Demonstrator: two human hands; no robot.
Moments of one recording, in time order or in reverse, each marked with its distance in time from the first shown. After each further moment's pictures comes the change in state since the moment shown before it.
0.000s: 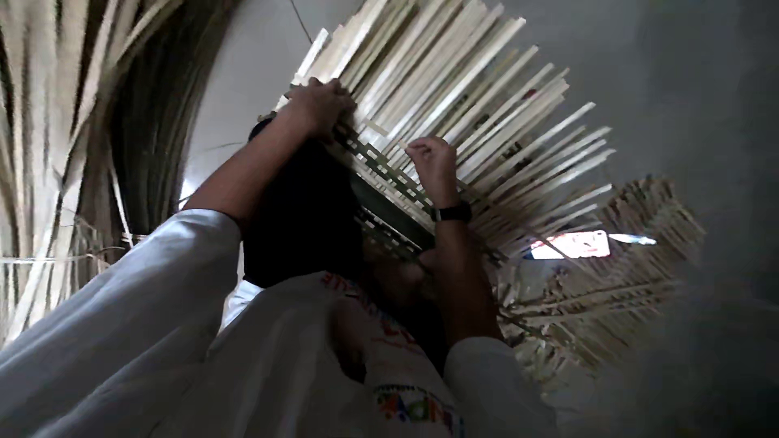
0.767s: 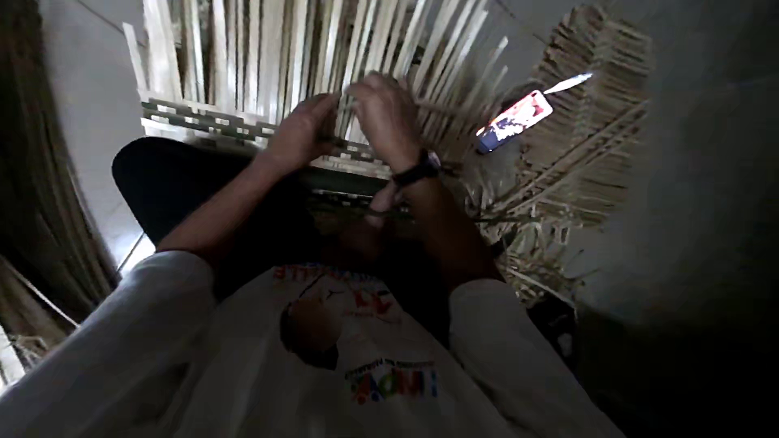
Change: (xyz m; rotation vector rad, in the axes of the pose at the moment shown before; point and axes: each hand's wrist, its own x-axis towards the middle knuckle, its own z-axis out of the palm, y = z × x) left_hand 0.000 0.136 0.058 -0.324 0.135 0.501; right_hand -0.100 -0.051 -0.092 -0.602 0.229 -0.183
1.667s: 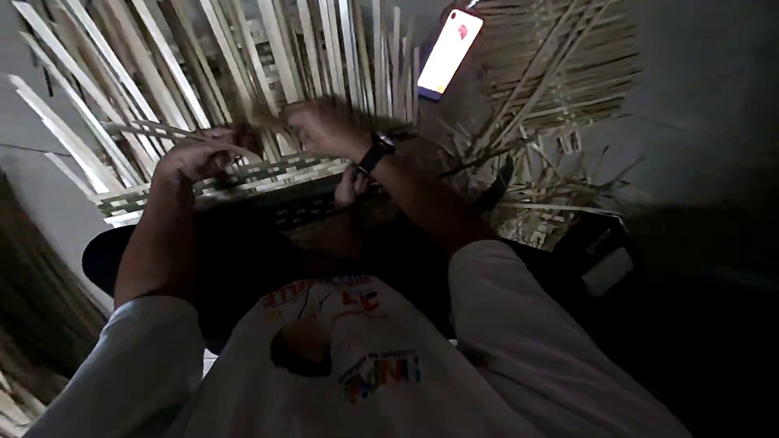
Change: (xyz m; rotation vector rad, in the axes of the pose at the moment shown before) left_hand 0.053 -0.047 -0.023 -0.736 -0.339 -0.308; right_hand -0.027 0.072 0.058 0.721 -0.112 0.095
